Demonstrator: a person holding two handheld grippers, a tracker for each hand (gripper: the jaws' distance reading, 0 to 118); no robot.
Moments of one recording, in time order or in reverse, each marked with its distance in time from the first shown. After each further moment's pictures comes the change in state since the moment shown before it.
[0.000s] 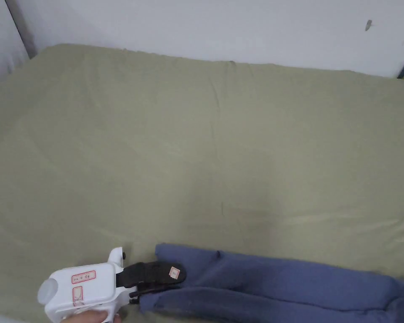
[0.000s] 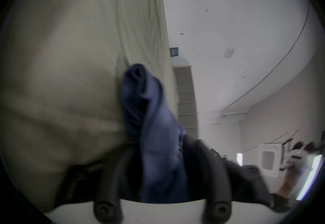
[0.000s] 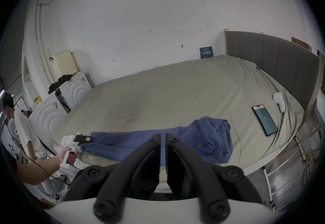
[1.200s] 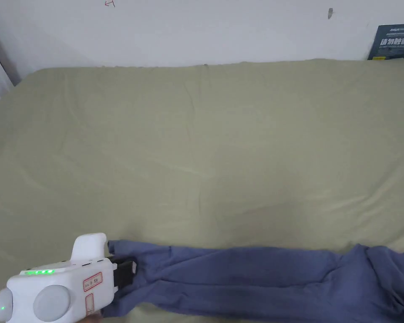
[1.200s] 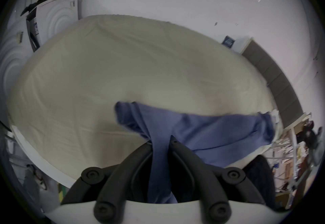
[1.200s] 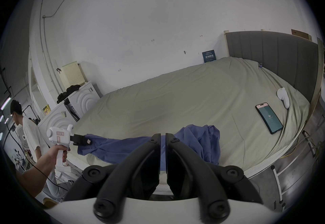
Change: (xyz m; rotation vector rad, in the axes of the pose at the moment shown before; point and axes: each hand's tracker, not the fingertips) left arm 0.185 -0.077 -0.019 0.216 0.931 -0.579; right arm 0.043 -0.023 0.021 0.078 0.083 -0.059
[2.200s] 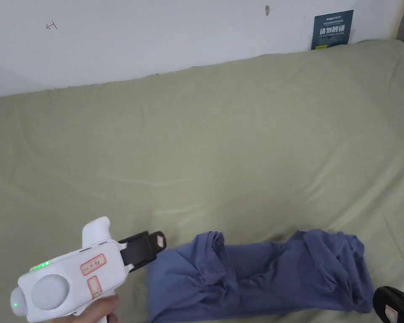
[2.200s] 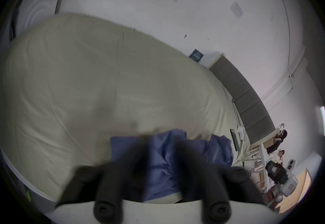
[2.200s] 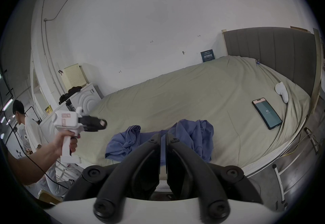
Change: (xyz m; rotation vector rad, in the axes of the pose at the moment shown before) left arm 0.108 0.013 -0.051 0.027 -0.284 0.103; right arm 0.037 -0.025 0.008 0.017 0.020 -0.013
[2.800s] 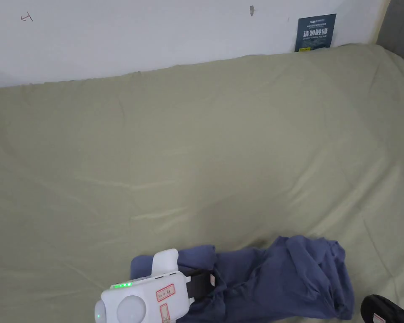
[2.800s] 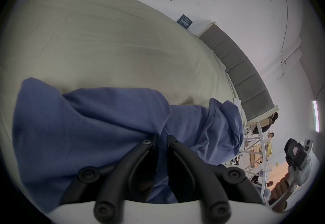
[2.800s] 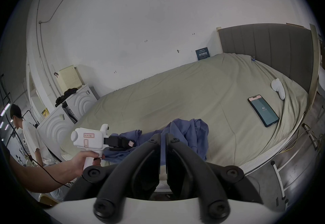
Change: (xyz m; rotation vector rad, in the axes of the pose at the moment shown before) left arm 0.043 -0.073 -0.110 -0.202 -0.104 -0.061; right arm 0.008 0.000 -0.003 -0.010 -0.036 -0.027
